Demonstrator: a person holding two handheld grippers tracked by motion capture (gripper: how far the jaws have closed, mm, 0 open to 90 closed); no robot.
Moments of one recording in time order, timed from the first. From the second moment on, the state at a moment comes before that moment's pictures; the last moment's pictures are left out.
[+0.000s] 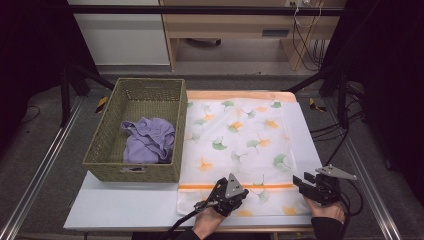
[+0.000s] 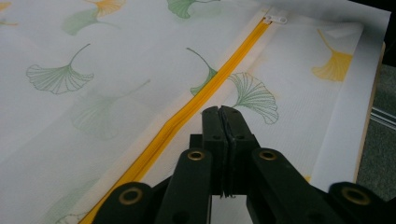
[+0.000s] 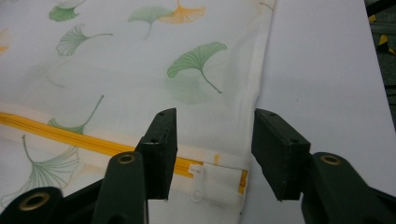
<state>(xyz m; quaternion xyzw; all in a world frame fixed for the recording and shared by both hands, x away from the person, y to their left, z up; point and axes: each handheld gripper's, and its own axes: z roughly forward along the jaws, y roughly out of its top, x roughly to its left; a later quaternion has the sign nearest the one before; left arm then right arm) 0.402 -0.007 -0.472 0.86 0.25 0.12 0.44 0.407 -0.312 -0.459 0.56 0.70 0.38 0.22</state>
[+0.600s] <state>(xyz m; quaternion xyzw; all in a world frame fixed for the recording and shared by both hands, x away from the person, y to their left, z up) 0.402 -0.016 -0.487 0.87 0.25 0.12 0.42 0.409 -0.319 -0.473 0.60 0.71 0.33 0.18</state>
